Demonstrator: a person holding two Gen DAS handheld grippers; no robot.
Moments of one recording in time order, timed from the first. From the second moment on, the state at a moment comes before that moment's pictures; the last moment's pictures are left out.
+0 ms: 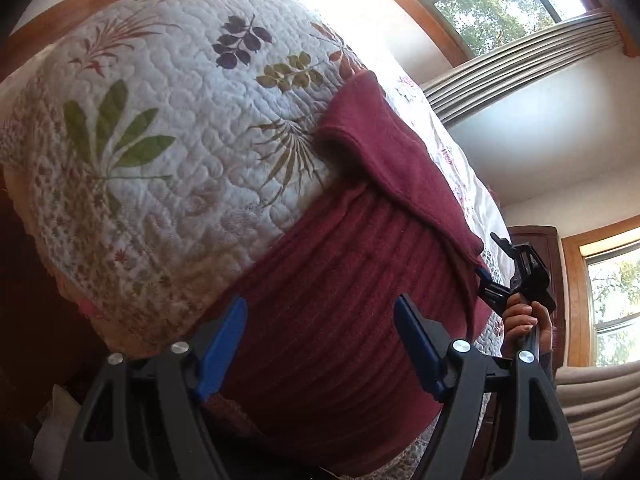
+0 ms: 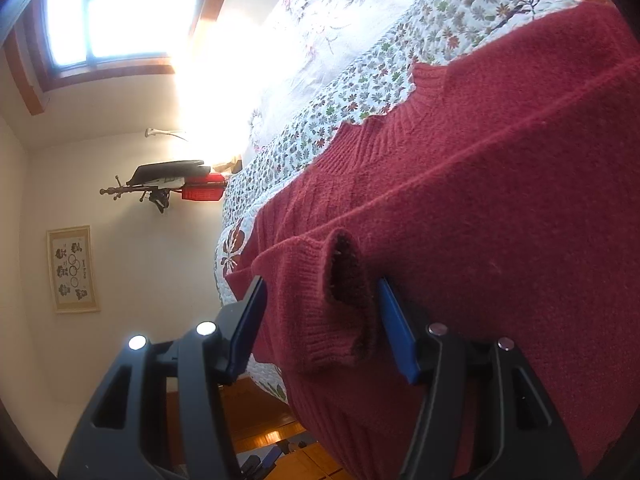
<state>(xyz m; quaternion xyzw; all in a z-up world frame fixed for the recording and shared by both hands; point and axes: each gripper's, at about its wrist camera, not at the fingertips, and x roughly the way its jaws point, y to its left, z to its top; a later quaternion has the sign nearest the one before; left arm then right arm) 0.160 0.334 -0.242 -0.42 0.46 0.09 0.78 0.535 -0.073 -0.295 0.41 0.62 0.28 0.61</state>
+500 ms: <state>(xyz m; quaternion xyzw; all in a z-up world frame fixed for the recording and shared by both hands) 0.213 0.318 -0.235 -0.39 0.47 0.04 0.79 0.523 -0.094 -0.191 0.35 0.55 0.31 0.70</state>
